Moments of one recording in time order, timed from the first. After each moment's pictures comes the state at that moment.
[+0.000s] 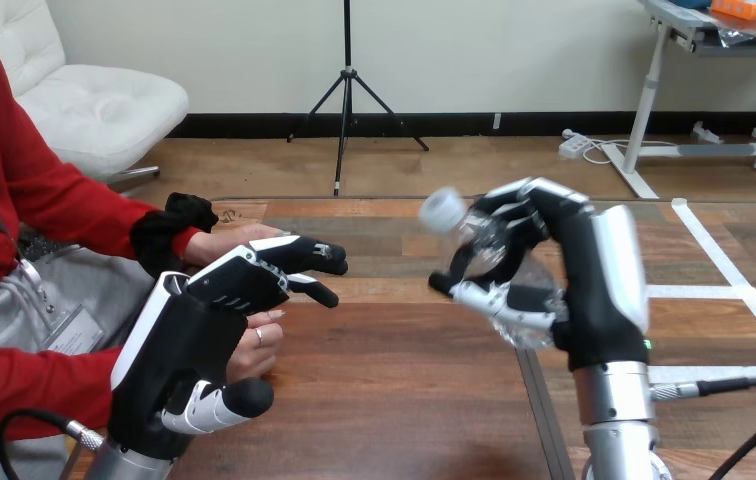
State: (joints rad) left arm -0.15 0.09 0.23 0.68 -0.58 -1.05 -1.14; right arm -0.12 -0.19 0.17 0.28 -0.39 -0.48 -0.45
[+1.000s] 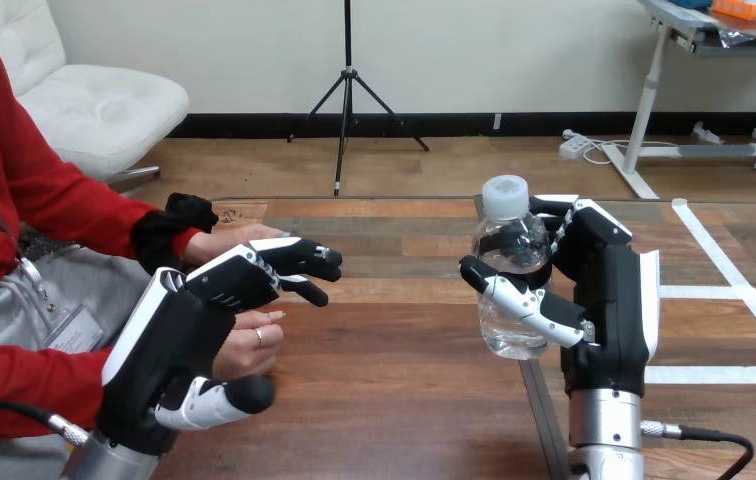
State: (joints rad) left arm -0.15 0.15 0.23 0.68 -0.48 -1.09 -1.05; right arm -0.19 -0.02 0.05 0.68 -0.01 -0.89 -0.25
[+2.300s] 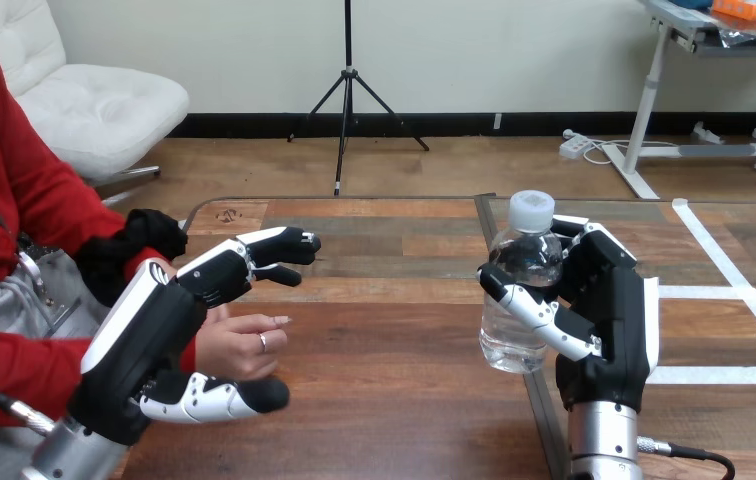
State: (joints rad) left arm -0.16 0.28 0.21 0.72 -0.29 -1.15 -0.88; right arm -0.26 0.05 -0.09 0.90 0.14 -1.00 -0.02
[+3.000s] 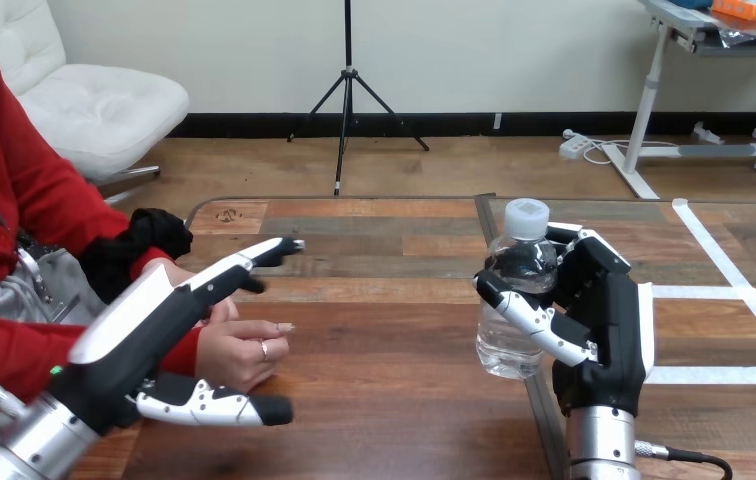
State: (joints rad) left arm -0.15 0.48 0.24 0.67 0.28 -1.12 -0.49; right arm -0.26 0.06 -0.10 0.93 0.14 -1.01 0.01
